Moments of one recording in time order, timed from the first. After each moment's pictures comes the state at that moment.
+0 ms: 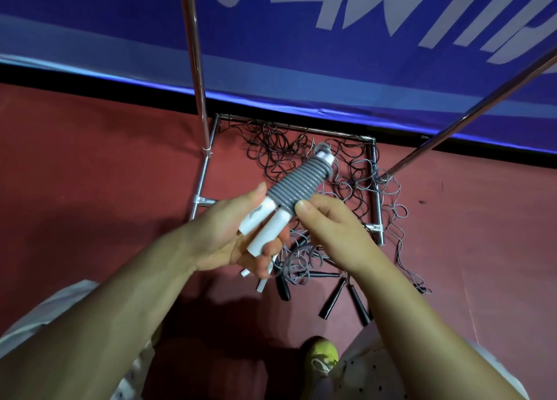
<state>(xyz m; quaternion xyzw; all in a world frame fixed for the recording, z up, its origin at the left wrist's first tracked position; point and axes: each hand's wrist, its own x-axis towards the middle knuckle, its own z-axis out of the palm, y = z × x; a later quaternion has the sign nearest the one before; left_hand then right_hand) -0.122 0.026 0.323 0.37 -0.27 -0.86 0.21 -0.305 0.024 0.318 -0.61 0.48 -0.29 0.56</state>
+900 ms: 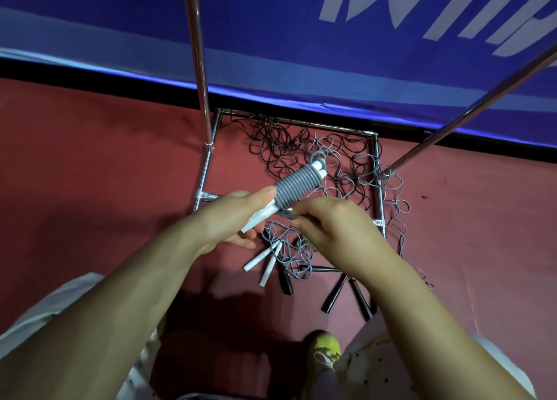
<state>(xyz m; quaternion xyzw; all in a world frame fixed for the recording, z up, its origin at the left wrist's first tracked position) -0.124 0.018 0.304 0.61 -0.39 -0.67 0.19 -0.307 0.029 0.330 -0.81 0.52 -0.09 0.26</state>
